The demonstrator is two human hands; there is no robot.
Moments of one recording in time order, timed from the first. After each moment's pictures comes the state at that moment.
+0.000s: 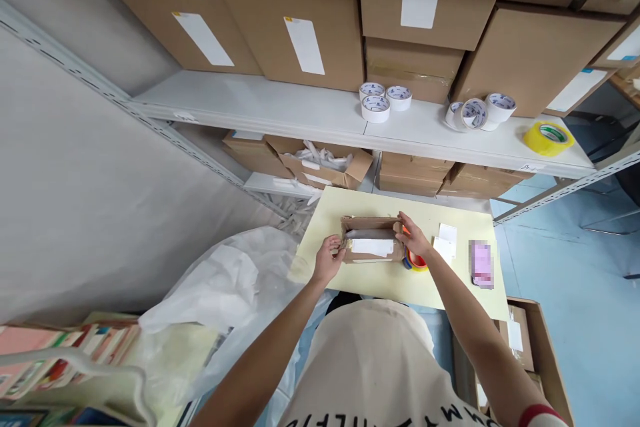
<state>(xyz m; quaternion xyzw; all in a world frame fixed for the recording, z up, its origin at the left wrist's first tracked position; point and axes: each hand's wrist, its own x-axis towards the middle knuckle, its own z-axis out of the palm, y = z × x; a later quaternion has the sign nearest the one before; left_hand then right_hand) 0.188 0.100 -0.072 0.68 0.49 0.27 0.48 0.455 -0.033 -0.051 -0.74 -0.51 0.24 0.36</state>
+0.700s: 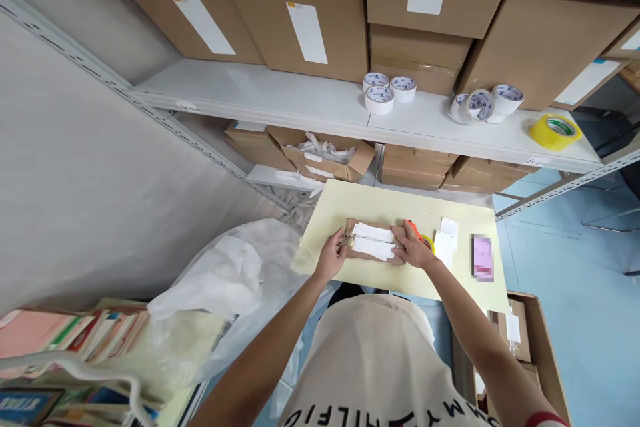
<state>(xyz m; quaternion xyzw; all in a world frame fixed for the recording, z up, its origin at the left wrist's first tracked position) 0.170 0.095 -0.089 0.80 0.40 0.22 0.38 0.432 -0.068 -0.053 -0.75 -0.57 0.30 0.12</state>
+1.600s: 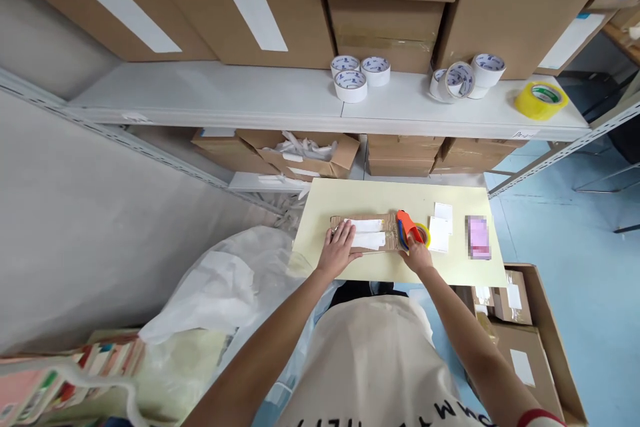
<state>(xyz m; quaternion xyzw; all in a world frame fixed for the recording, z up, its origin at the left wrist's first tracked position) 0.198 0.087 -0.072 0.97 0.22 0.00 0.05 0.401 -0.105 -0.086 -0.89 -0.36 0.28 0.08</state>
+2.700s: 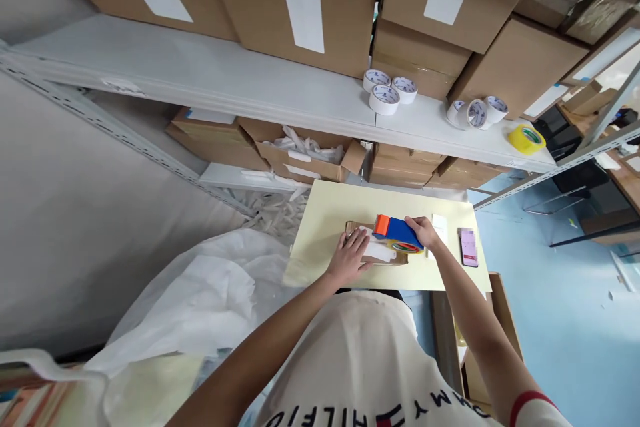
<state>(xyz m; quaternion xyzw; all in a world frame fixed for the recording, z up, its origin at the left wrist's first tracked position) 0.184 0.097 -0.068 0.97 0.14 0.08 0.18 0.406 -0.023 0.038 -0.81 -0.27 0.36 0.38</state>
